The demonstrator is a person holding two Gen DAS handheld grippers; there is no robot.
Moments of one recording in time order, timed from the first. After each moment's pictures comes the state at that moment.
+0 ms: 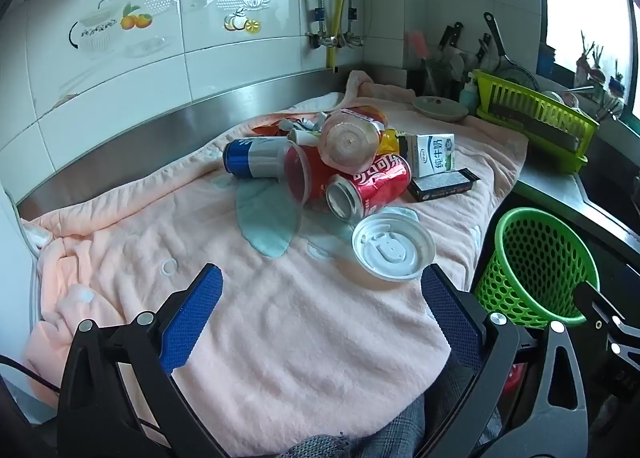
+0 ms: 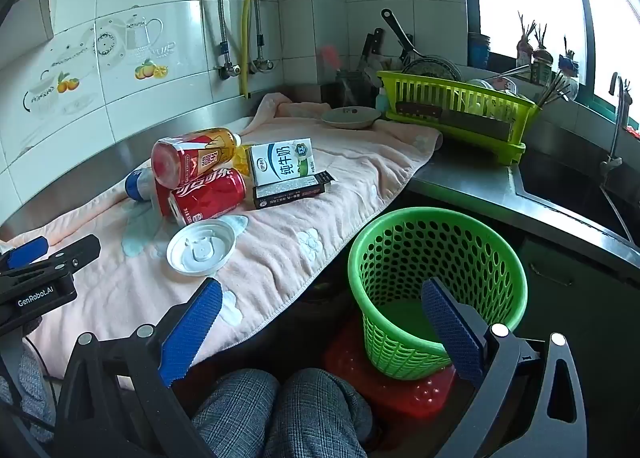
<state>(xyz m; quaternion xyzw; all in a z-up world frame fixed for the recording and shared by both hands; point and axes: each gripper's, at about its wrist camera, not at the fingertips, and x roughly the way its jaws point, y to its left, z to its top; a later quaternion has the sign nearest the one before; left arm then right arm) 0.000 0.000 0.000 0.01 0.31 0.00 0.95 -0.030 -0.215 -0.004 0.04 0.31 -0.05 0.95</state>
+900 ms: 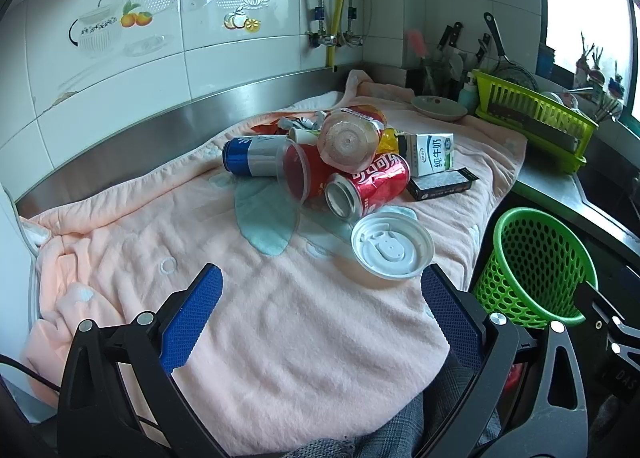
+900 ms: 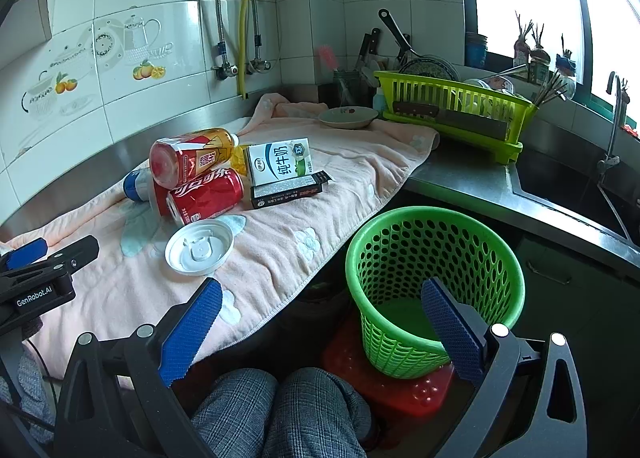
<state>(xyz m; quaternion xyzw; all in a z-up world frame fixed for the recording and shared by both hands) -0.004 -0.002 0.000 0.01 0.32 0.00 0.95 -0.032 -0.215 -0.004 0.04 0.31 -0.05 0.95</state>
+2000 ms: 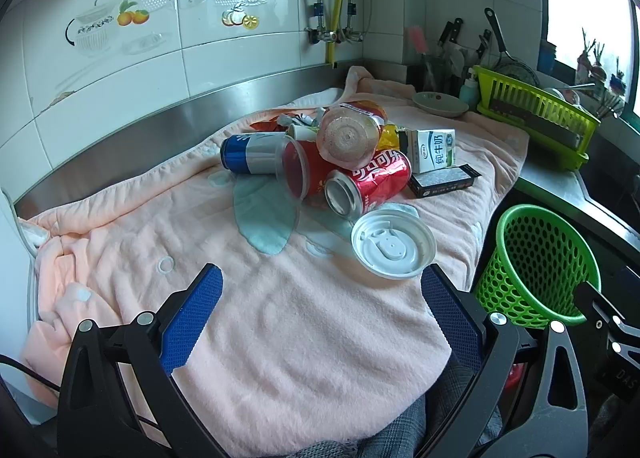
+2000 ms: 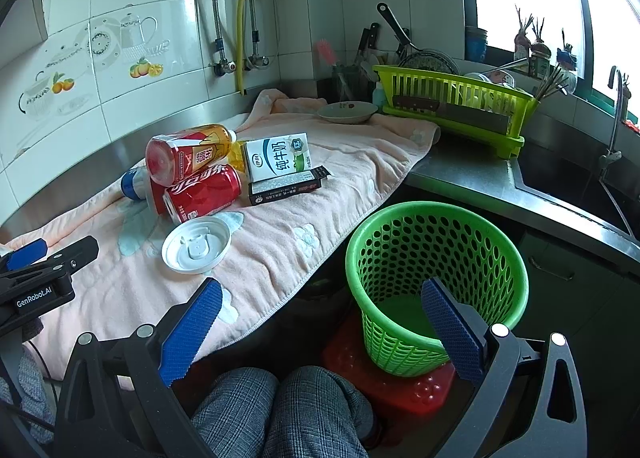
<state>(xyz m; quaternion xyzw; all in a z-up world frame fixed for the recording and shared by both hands) 0.000 -0.001 -0.008 0.01 0.32 0.00 0.95 -0.027 -0.218 -0.010 0.05 0.32 -0.05 0.95</state>
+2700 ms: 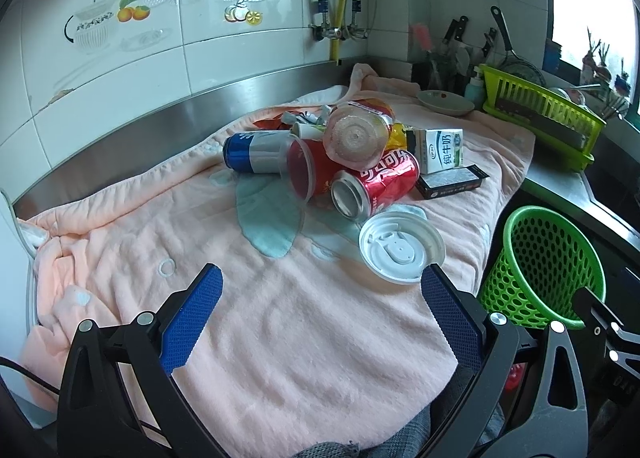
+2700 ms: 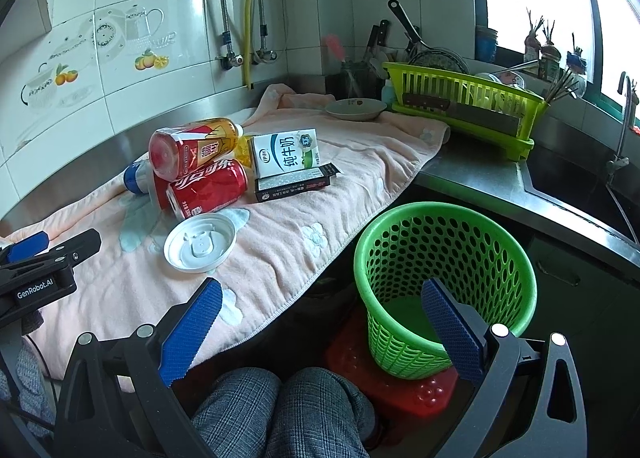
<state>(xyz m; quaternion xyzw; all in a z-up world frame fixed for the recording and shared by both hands) 0.013 0.002 -0.010 0.01 0.33 0.00 0.94 -0.014 -0.208 -0.015 0.04 0.32 -0.03 0.94</state>
